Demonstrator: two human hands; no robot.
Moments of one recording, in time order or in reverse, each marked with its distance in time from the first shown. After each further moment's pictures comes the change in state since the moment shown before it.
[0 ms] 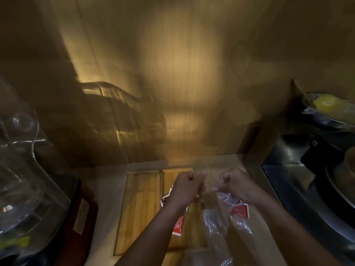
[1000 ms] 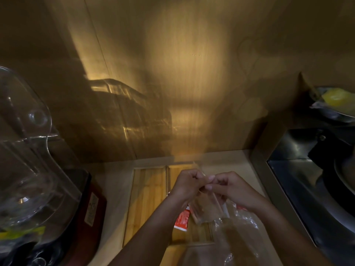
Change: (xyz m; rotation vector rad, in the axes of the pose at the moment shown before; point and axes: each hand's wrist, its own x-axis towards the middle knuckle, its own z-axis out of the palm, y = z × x) left_hand -0.007 -0.002 -0.010 -0.046 -0.056 0.053; right_hand -0.014 -0.006 0.030 0.289 -0.136 -0.079
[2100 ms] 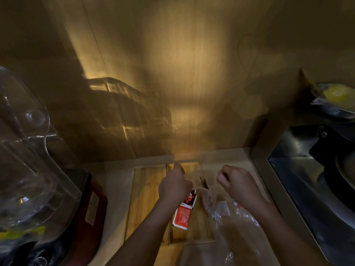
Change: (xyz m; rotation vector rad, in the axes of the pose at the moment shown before) left_hand -0.002 -0.005 -0.023 0.922 0.322 -0.025; right_hand 0.002 0.005 0.001 -0.737 0.452 -0.130
